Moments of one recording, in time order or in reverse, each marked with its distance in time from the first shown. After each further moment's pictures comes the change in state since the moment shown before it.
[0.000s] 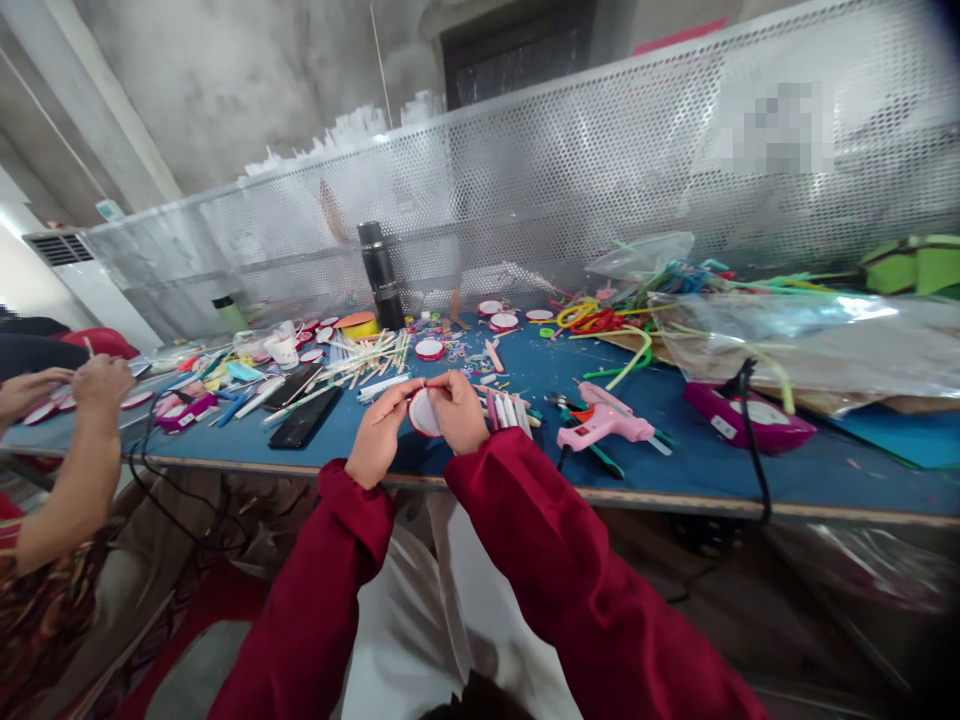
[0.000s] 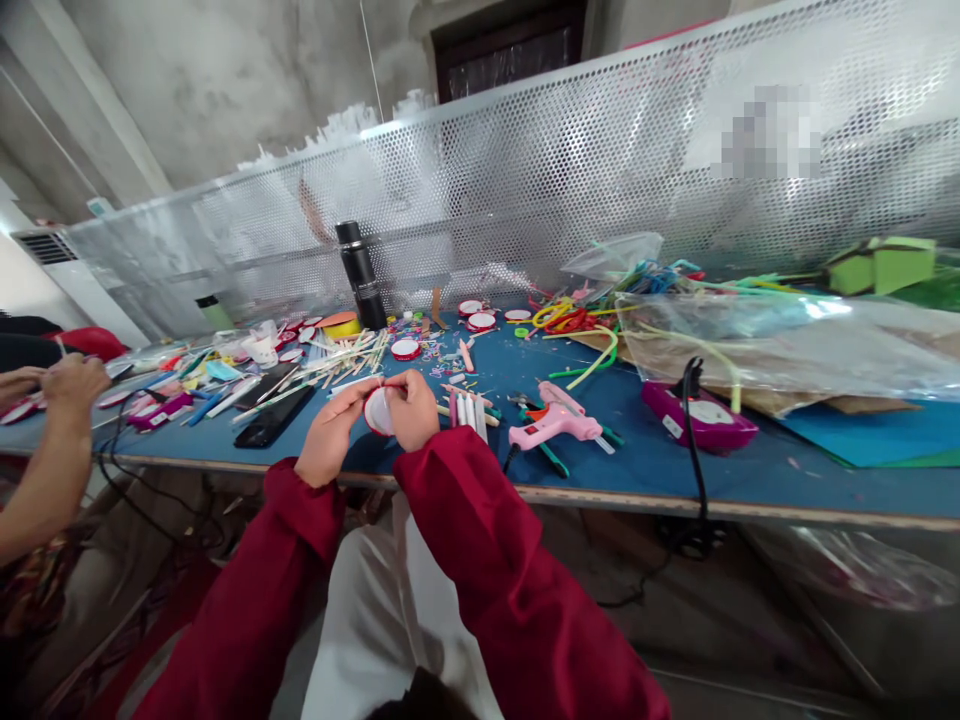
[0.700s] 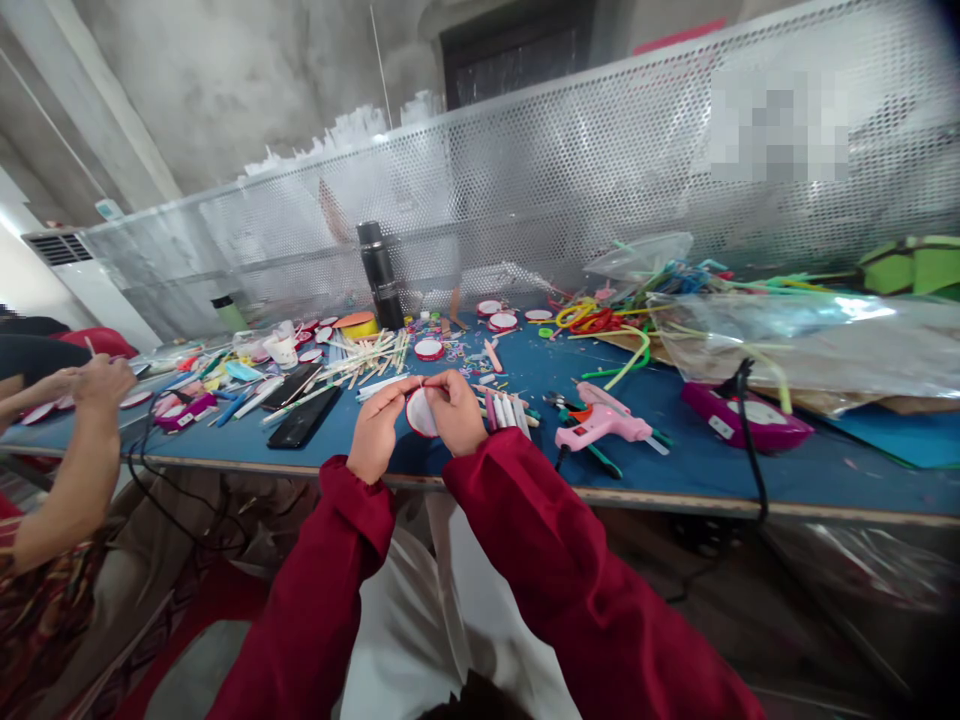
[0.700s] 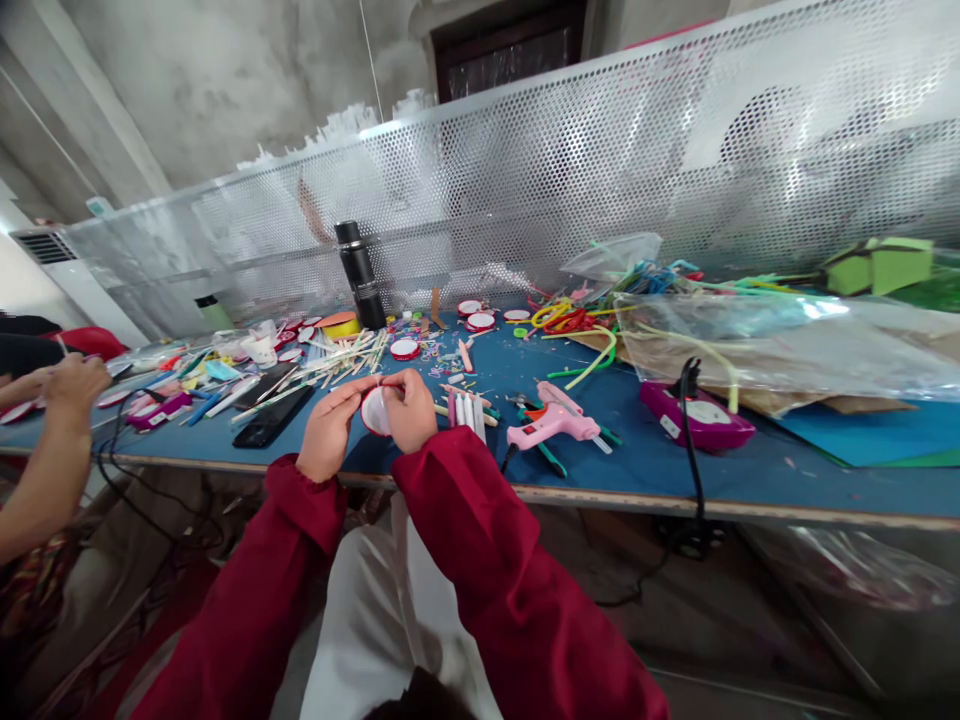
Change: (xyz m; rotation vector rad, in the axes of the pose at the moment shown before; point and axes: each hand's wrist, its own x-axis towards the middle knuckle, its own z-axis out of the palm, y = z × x) left_hand 0.006 0.001 0.005 -0.096 0.091 -0.073; right_hand -0.003 -0.004 0.001 -0.006 -0.011 -0.052
